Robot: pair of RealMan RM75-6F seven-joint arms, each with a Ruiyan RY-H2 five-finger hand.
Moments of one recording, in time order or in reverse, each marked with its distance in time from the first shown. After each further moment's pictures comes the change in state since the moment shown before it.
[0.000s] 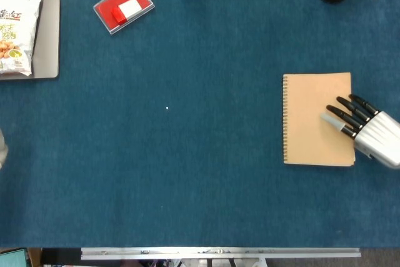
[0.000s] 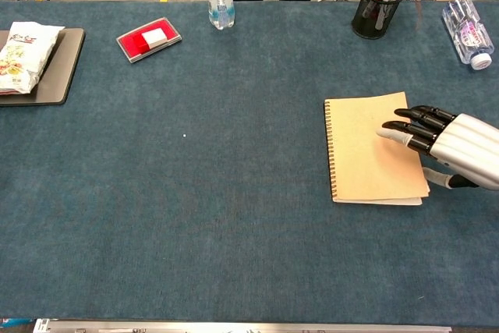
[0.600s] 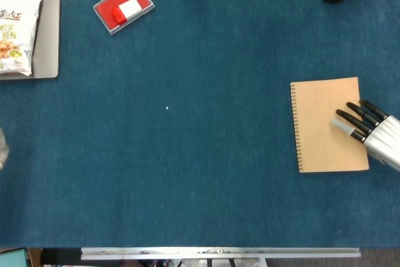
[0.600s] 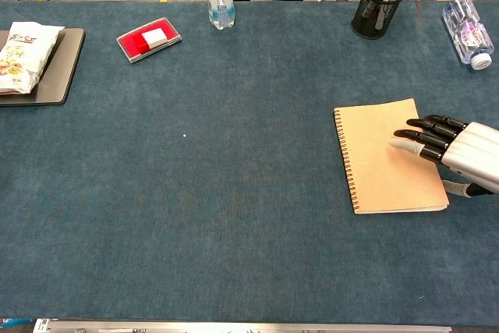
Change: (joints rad) left arm -0.002 -0.005 0.001 0.001 -0.002 -0.005 0.006; right arm -0.016 0.046 -0.026 -0.012 -0.017 -0.048 -0.030
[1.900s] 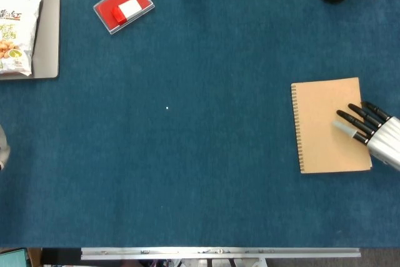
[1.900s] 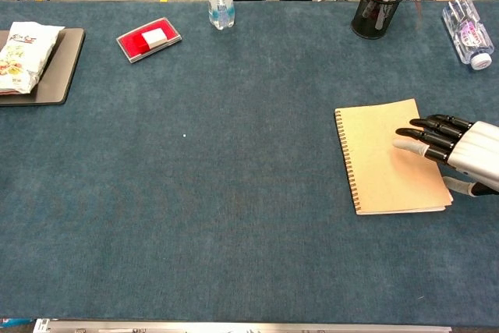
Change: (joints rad) left arm -0.002 -0.005 0.001 0.004 0.000 -0.002 0.003; right arm 0.002 0.035 -0.001 -0.025 -0.020 0.027 -0.006
